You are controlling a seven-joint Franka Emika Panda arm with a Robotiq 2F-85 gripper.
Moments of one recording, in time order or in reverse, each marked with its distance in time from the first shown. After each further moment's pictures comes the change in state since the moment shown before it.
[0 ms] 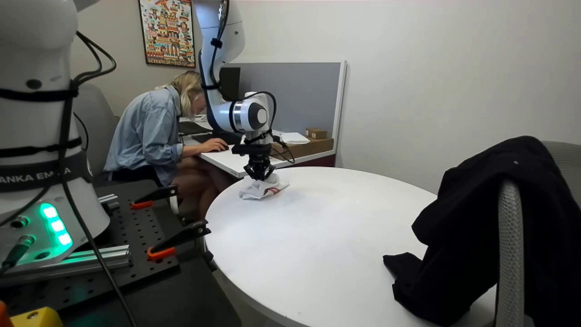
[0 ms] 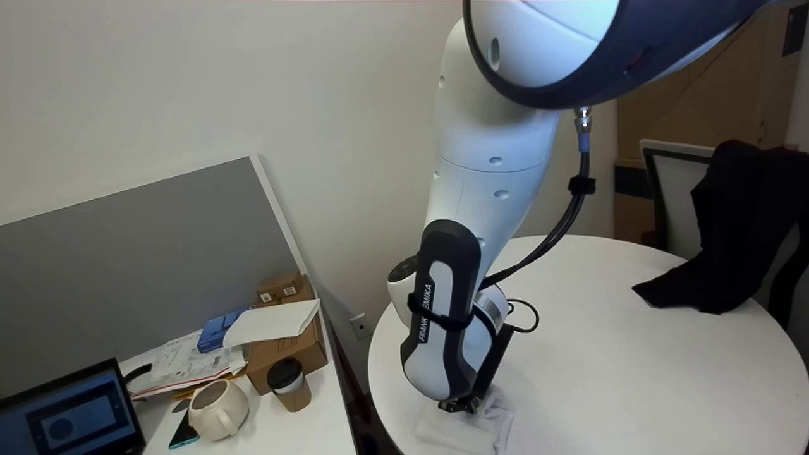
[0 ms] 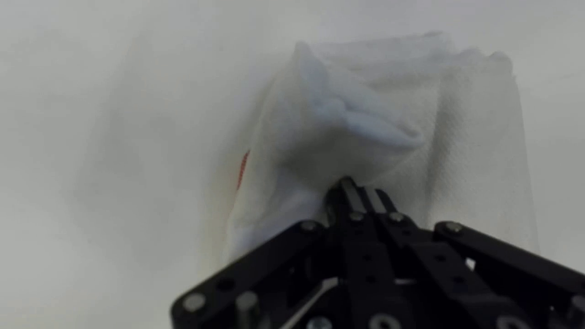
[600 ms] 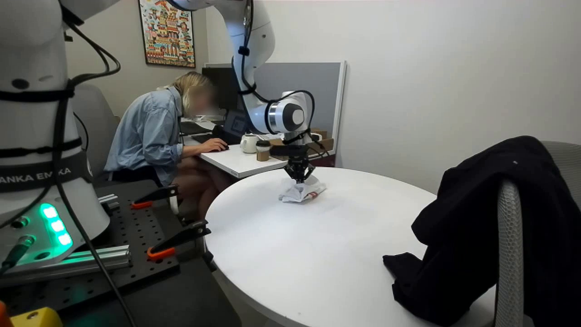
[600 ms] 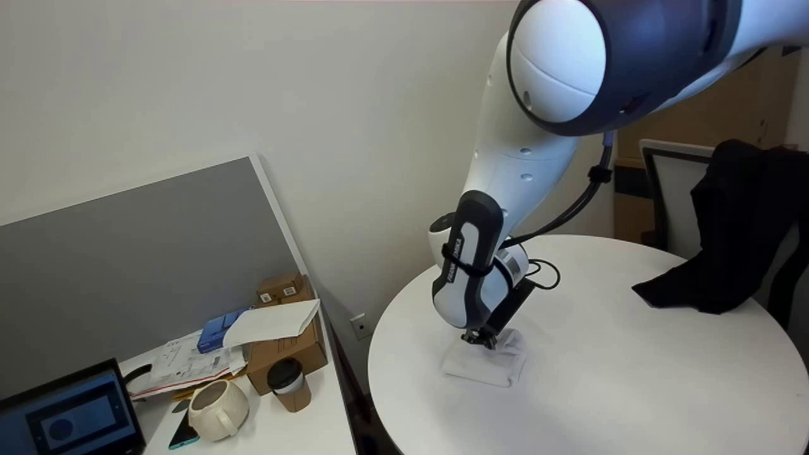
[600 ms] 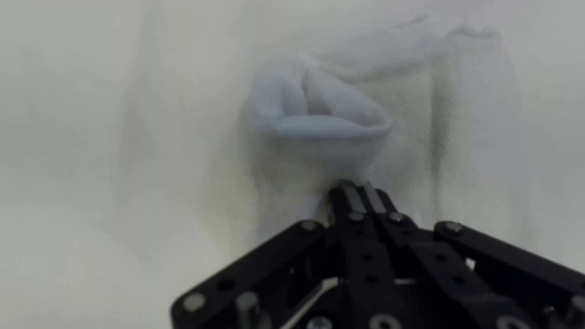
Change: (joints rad) arm -0.181 0.085 -0.036 0.217 0.029 -0.030 -0.005
